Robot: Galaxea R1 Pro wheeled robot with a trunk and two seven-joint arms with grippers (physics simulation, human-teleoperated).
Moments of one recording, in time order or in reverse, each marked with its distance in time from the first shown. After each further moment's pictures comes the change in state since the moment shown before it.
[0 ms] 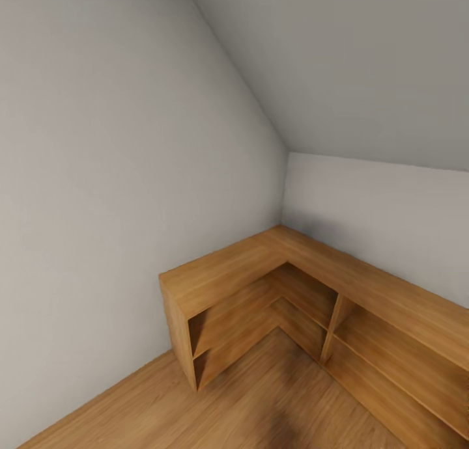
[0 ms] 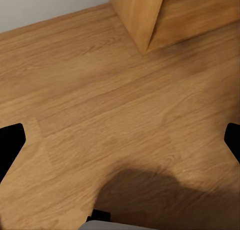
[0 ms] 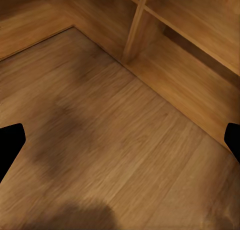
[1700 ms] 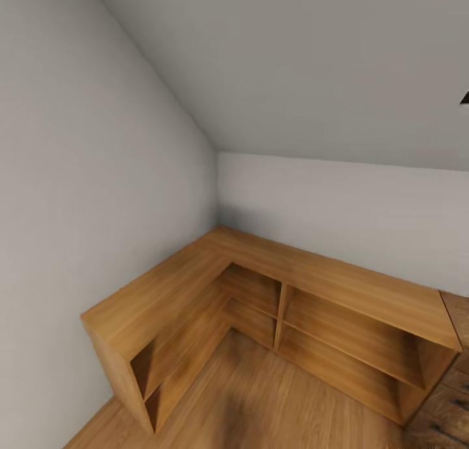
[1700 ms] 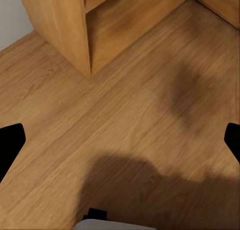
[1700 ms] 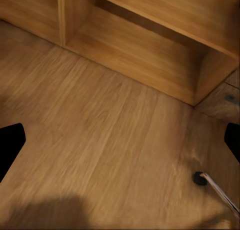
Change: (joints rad) left arm 0.000 -0.007 0.000 0.000 -0.002 0.003 -0.005; right arm 0.000 -0.006 0.000 -0.001 -0.002 0.021 0.002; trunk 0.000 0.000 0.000
